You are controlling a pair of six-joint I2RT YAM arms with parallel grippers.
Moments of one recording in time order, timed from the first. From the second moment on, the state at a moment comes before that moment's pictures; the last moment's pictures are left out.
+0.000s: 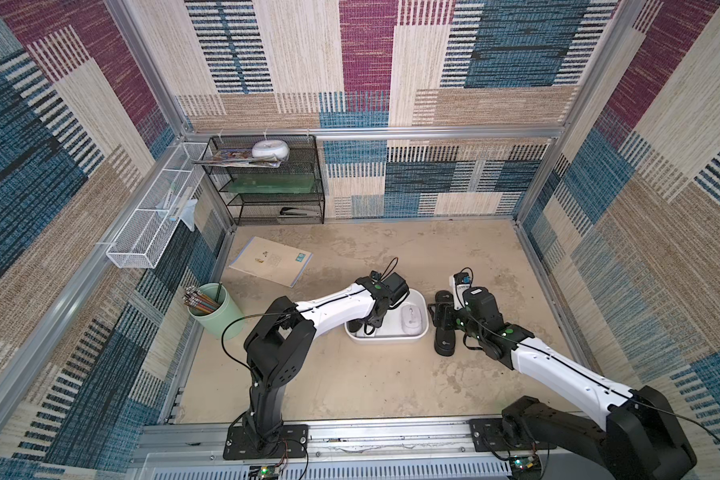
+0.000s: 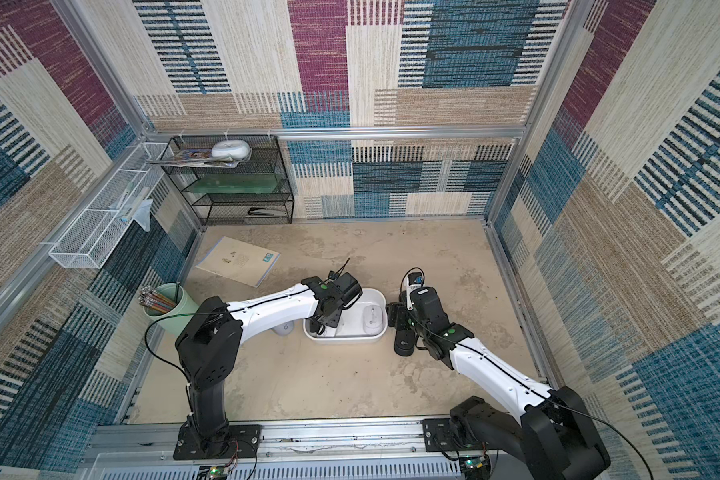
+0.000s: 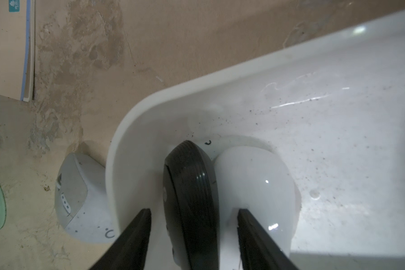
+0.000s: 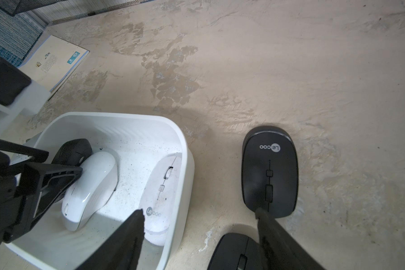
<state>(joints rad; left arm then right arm) -0.81 1.95 1.42 -0.89 -0.45 -0.54 0.49 1.10 0.53 -0.06 0.05 0.36</state>
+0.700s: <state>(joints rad) -0.81 2.00 1.46 -0.91 -0.48 -0.57 0.49 1.12 0.54 -0.06 -0.01 0.35</state>
